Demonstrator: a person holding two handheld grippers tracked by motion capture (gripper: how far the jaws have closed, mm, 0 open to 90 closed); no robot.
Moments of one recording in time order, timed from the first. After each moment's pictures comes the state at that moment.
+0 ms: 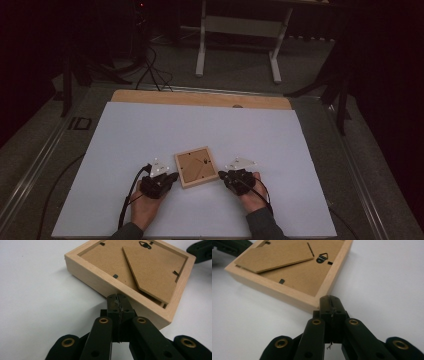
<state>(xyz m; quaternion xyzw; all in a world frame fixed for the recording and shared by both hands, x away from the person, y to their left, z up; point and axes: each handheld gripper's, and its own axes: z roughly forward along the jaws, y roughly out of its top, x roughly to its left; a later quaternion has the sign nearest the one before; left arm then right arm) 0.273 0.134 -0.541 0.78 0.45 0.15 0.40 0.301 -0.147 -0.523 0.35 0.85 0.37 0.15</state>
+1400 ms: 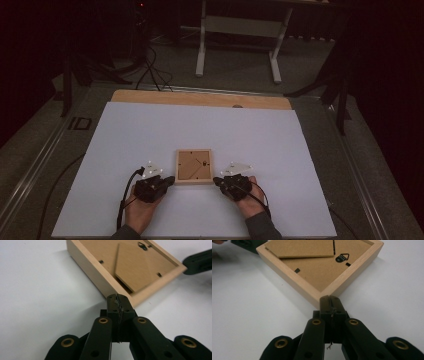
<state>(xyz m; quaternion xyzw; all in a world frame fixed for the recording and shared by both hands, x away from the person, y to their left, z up) 0.257 0.146 -0.535 0.77 0.46 0.12 0.41 0.285 -0.137 -0.521 0.32 0.86 0.37 0.12</state>
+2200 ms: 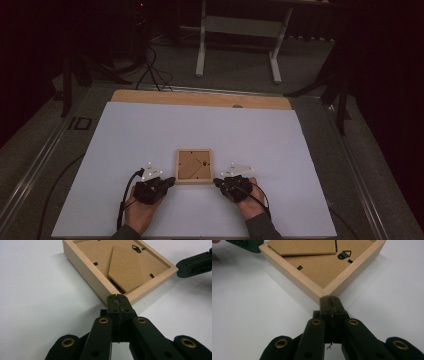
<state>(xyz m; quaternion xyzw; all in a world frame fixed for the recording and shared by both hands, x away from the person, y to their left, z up) 0.255 0.144 -0.532 0.77 0.46 0.13 0.42 0.283 -0.138 -0.522 0.33 0.86 0.37 0.12</state>
